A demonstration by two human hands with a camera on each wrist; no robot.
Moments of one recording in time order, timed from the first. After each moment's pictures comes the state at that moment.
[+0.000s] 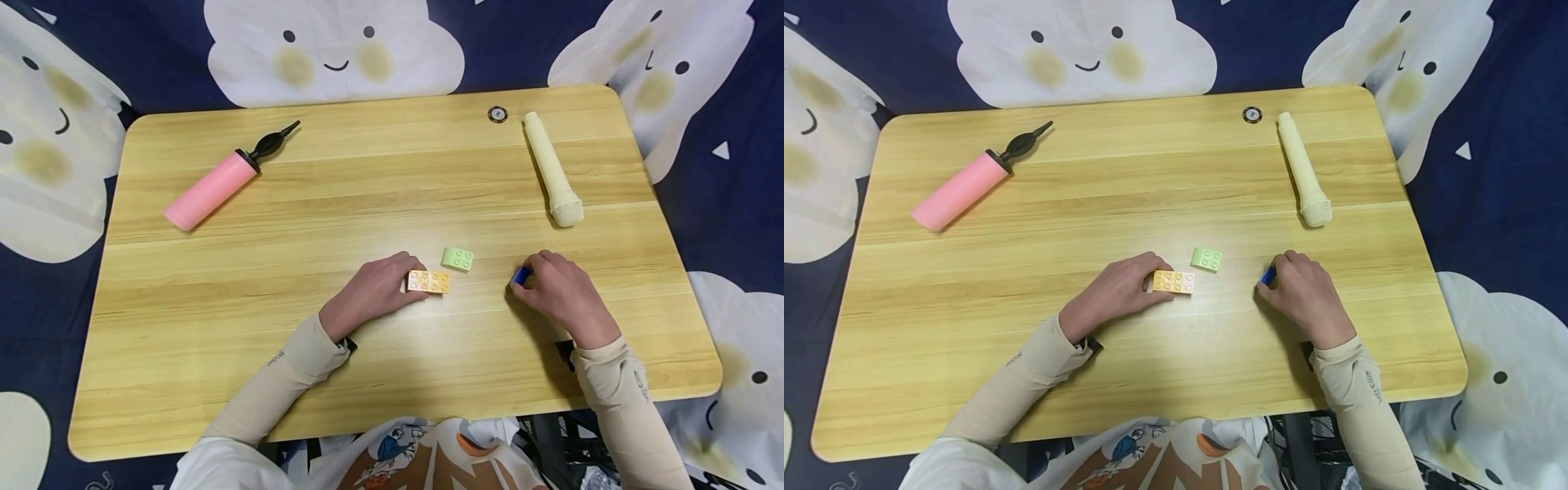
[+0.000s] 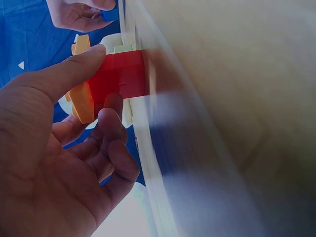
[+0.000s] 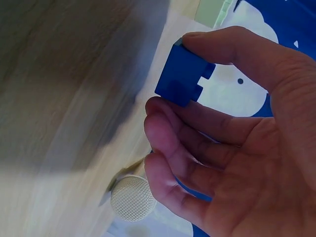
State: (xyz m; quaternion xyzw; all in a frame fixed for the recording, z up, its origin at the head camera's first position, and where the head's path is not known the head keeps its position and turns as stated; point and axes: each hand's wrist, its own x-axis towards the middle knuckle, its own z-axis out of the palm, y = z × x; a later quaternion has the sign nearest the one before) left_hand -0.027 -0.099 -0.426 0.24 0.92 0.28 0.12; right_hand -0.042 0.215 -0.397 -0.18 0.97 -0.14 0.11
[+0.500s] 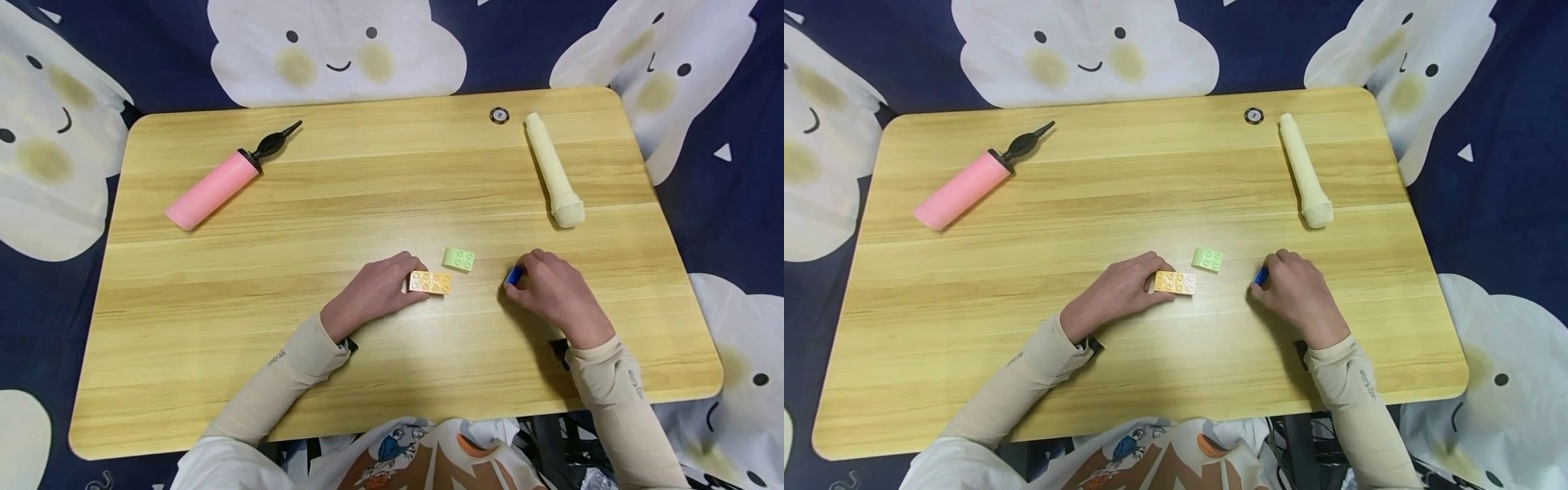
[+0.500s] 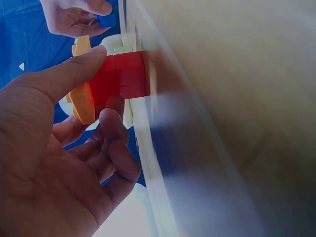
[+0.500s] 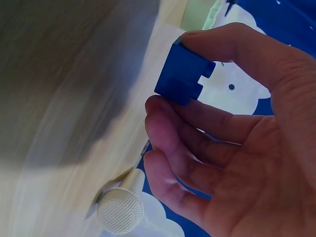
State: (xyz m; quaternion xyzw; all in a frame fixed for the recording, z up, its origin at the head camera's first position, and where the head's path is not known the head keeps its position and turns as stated) left_hand -0.027 -0.099 -0.426 0.24 0.92 0.28 0.12; right_hand -0.043 0.203 -0.394 -0.20 0.96 -0.14 0.09
